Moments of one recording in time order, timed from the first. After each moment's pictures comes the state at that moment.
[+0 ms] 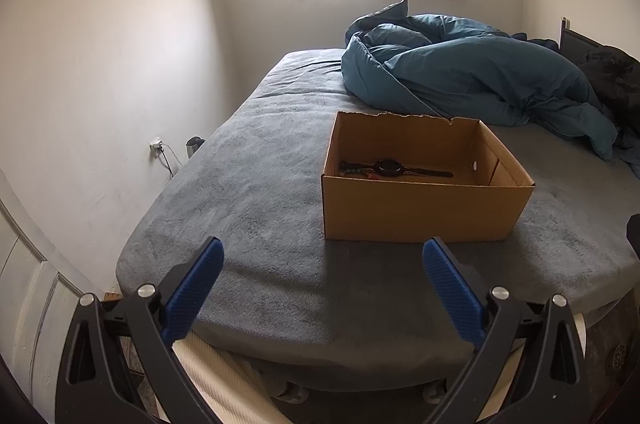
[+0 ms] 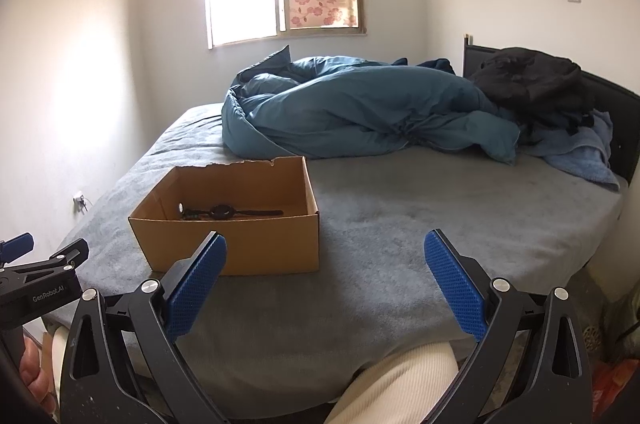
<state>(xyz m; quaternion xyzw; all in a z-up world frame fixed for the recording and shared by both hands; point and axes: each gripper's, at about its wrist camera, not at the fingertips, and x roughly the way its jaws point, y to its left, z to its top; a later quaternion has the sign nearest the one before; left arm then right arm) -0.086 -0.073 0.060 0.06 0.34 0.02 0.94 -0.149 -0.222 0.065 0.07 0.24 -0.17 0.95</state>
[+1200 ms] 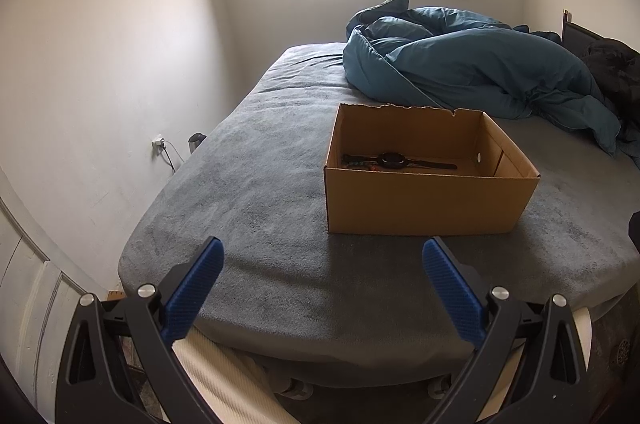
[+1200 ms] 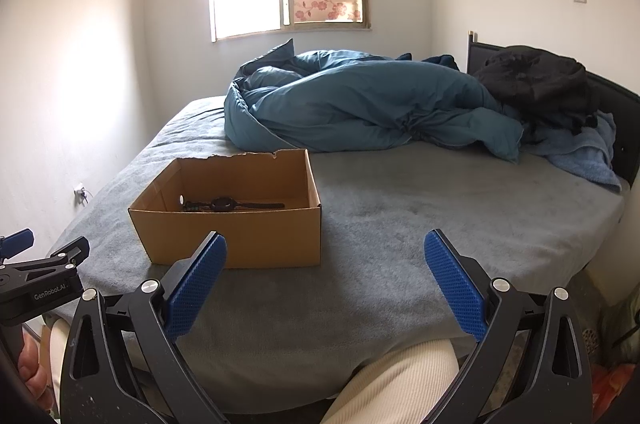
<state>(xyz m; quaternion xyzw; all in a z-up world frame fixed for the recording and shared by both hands) -0.083 -0.070 0.053 0.07 0.34 0.02 0.94 -0.147 -0.218 0.061 0.07 0.25 -0.16 0.95</state>
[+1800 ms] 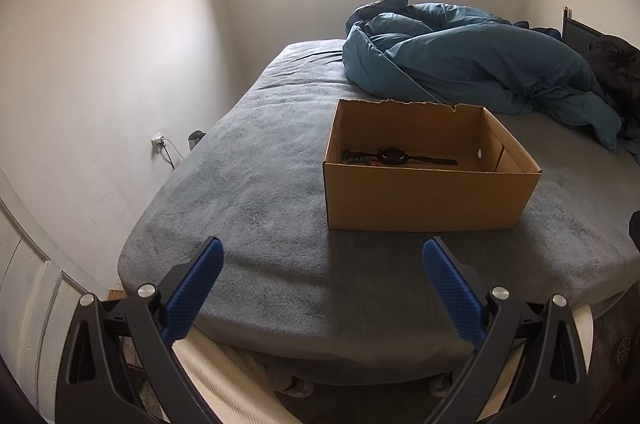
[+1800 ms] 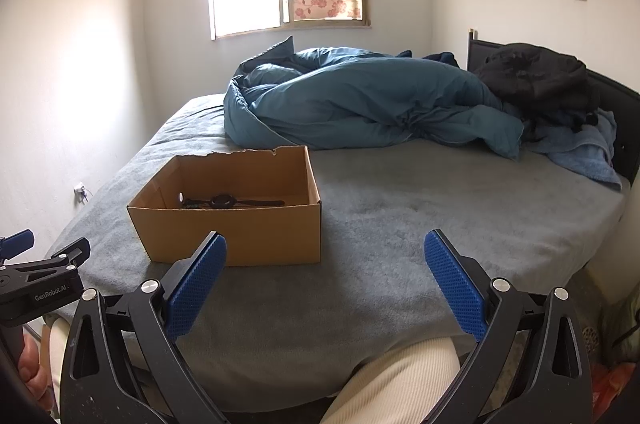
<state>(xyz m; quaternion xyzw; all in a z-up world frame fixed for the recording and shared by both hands) -0.083 -0.070 0.048 0.07 0.35 0.02 0.93 -0.146 -0.219 0.057 0.07 0.25 -0.16 0.95</state>
